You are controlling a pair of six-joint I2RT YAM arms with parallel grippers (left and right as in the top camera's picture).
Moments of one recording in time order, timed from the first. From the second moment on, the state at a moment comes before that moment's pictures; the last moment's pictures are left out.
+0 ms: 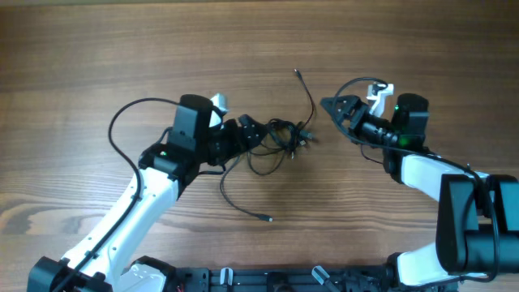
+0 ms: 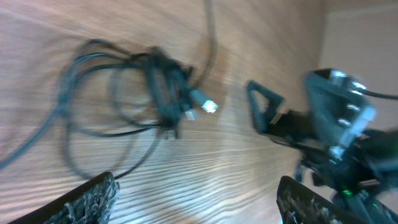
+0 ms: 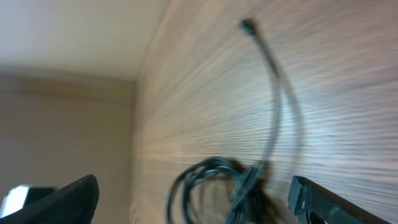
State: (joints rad) left arm -0.38 1.33 0.80 -0.27 0.48 -0.87; right arm -0.03 1.68 0.59 0.52 -0.82 0.85
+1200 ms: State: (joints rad) left arm -0.47 1.69 0.80 0.19 0.42 -0.73; right arm -0.08 1.03 0.59 -0.15 -0.80 0.60
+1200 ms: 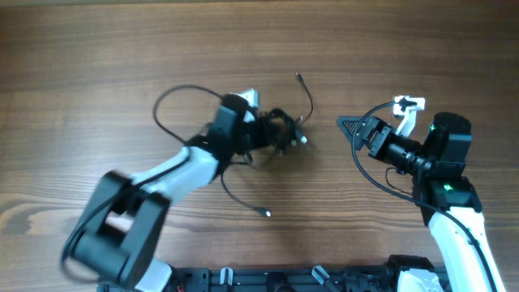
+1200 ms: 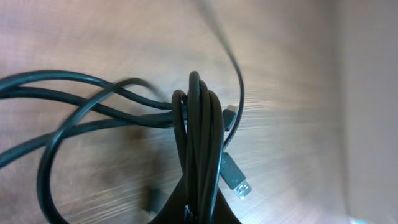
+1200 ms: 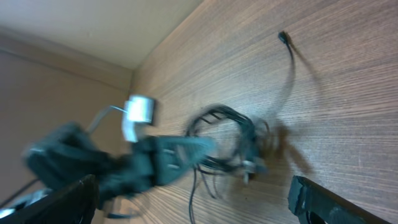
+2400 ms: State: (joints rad) left arm -0.35 1.36 0.77 0.16 0.78 -0.73; right arm 0.32 1.19 0.64 -0.20 -0.40 0.78
